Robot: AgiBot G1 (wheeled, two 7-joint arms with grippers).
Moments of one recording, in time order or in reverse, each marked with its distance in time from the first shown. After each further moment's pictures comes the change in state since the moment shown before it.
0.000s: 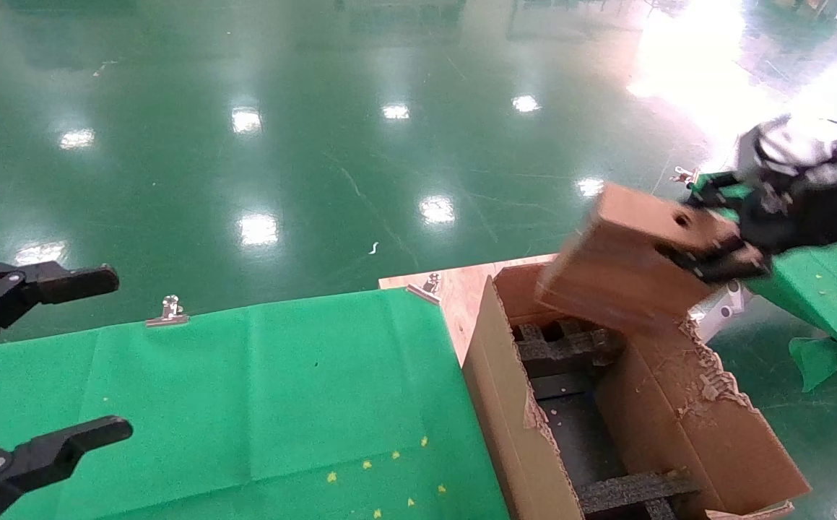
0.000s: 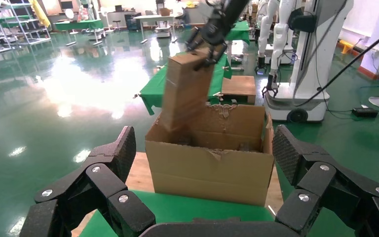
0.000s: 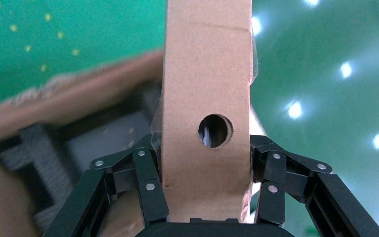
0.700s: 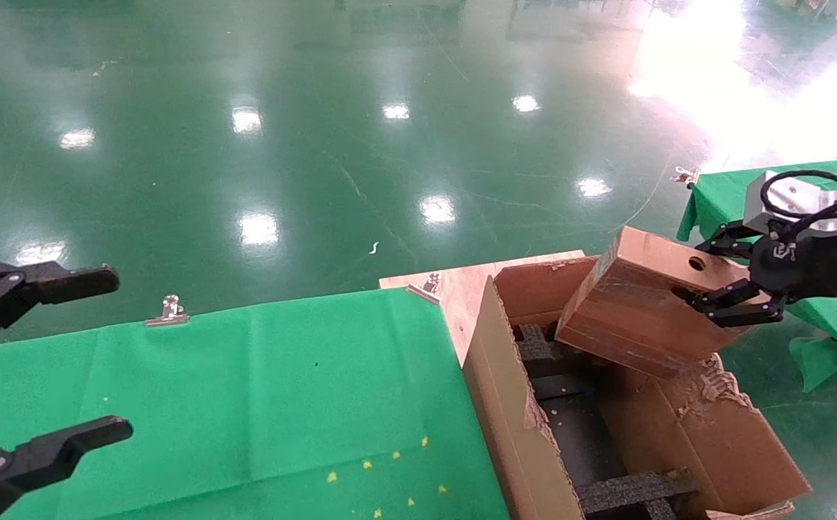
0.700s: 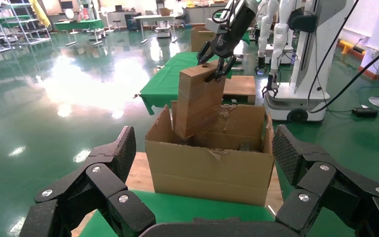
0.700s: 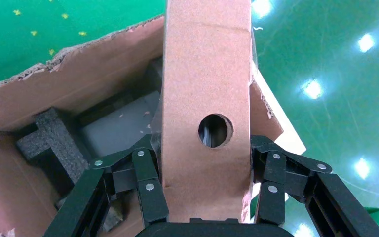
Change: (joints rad) left arm 0.000 0.000 0.000 0.000 0.000 0.000 0.000; right arm -0.087 0.072 -0.042 -0.007 0.031 0.068 0.059
